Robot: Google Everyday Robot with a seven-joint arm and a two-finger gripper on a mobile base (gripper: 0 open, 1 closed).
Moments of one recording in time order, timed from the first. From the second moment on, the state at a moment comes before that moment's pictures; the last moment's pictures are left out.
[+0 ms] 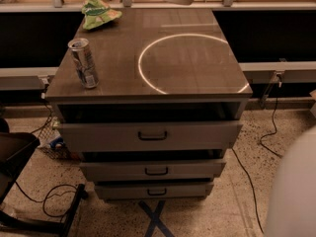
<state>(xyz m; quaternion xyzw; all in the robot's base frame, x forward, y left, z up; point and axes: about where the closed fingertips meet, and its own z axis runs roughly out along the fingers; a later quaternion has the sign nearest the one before) 0.697 -0.104 1.057 -0.75 0.54 -0.11 0.37</state>
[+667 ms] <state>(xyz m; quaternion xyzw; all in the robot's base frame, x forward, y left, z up) 0.690 -0.089 1.033 -0.76 0.54 -0.09 0.35</state>
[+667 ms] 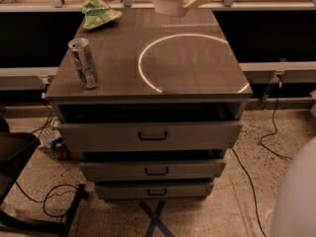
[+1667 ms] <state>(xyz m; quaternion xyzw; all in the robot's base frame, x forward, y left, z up) 0.616 -0.024 0.950 -0.78 0.54 -0.02 0.33</state>
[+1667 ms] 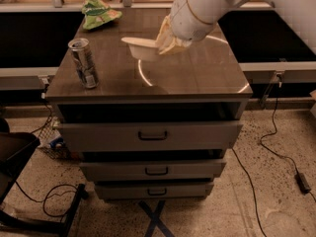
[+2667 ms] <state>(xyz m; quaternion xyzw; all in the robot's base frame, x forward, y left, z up) 0.608 0.032 0.886 -0.79 0.51 0.01 0.34</state>
